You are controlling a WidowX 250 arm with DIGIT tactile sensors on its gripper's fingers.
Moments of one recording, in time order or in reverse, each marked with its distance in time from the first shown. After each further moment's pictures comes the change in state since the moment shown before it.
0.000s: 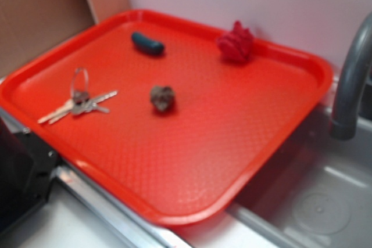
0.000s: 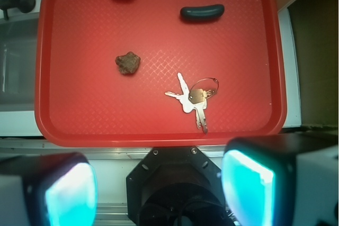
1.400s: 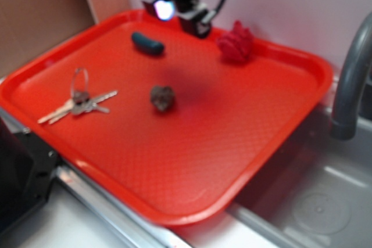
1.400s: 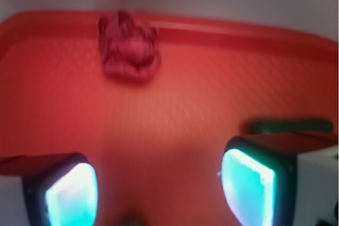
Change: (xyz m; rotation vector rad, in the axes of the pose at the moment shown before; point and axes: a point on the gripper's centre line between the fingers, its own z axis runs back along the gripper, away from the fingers) arm 0.166 -0.016 -0.170 0.003 -0.086 -0.090
